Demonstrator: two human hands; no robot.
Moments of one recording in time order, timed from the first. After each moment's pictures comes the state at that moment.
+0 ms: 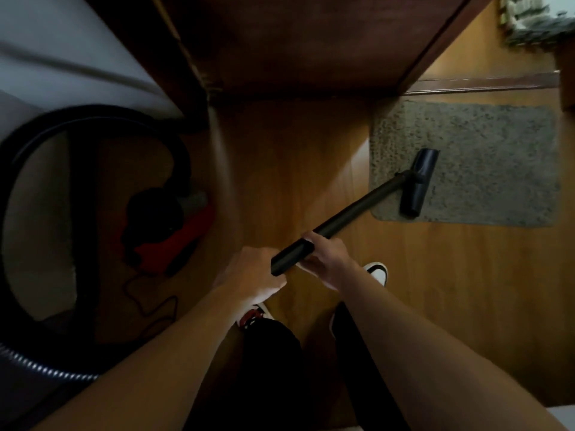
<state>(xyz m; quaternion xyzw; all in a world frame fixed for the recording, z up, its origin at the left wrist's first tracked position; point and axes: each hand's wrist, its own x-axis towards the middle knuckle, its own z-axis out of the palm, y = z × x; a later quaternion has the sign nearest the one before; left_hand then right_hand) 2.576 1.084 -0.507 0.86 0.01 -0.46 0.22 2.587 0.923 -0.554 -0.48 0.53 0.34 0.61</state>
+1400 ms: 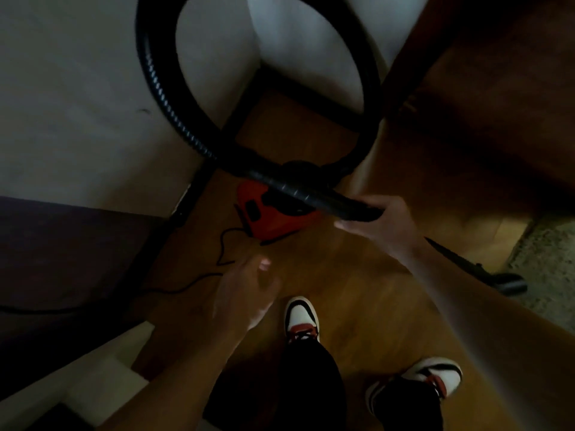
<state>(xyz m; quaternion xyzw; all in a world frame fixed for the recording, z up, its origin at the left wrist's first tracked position) 2.440 1.301 -0.572 0.84 0.36 -0.15 0.37 2.664 1.130 -0.568 -0.79 -0.17 0.36 0.47</state>
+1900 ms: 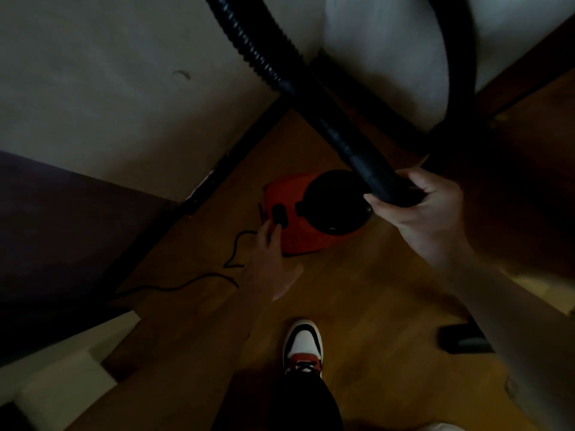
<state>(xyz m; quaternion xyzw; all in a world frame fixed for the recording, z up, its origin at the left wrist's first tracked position) 2.475 1.347 -0.692 0.82 0.40 -0.16 0.37 2.694 1.214 -0.613 -0.78 -0.27 0.20 0.52</state>
